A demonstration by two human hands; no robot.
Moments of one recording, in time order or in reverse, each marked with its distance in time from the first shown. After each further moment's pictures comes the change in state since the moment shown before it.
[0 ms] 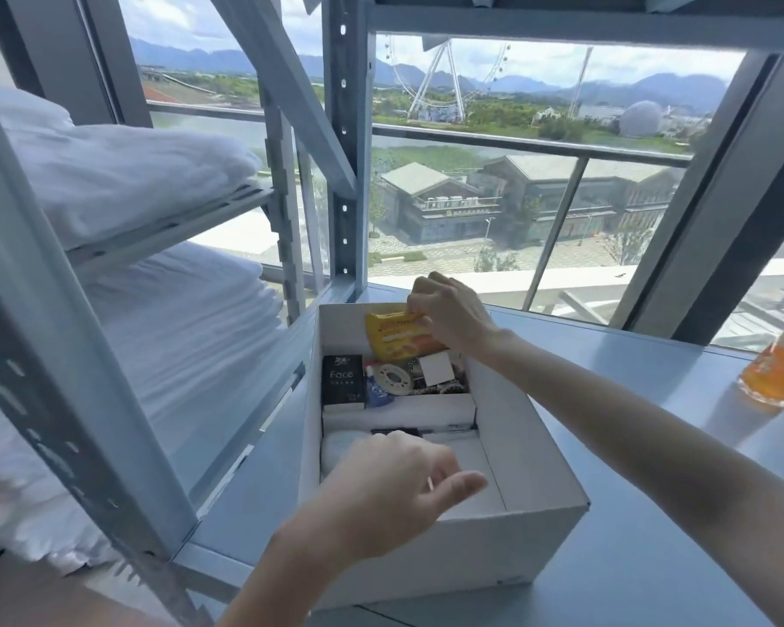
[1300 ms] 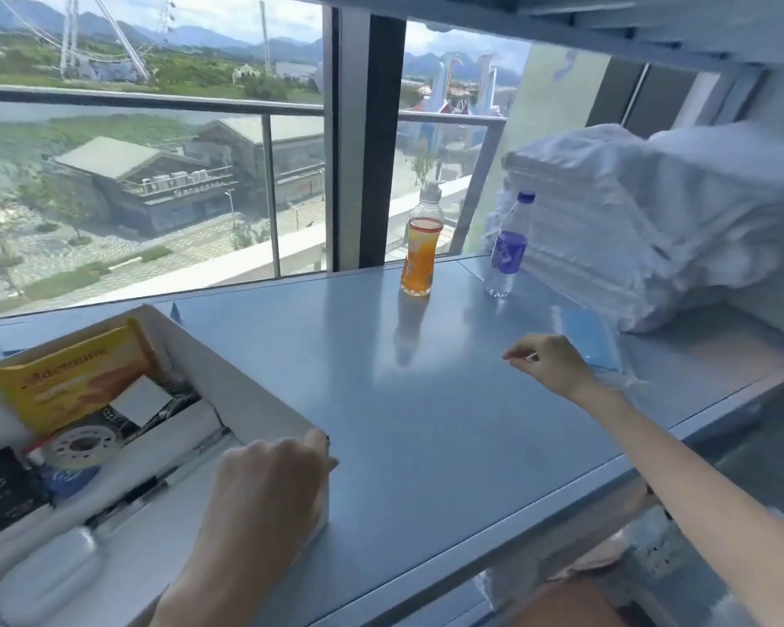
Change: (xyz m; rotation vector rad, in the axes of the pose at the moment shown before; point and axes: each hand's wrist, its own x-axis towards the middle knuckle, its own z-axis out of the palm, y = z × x) left_hand 0.064 0.148 0.083 0.379 0.099 0.333; right_hand -0.475 0.140 -0.145 0.050 0.017 1.223
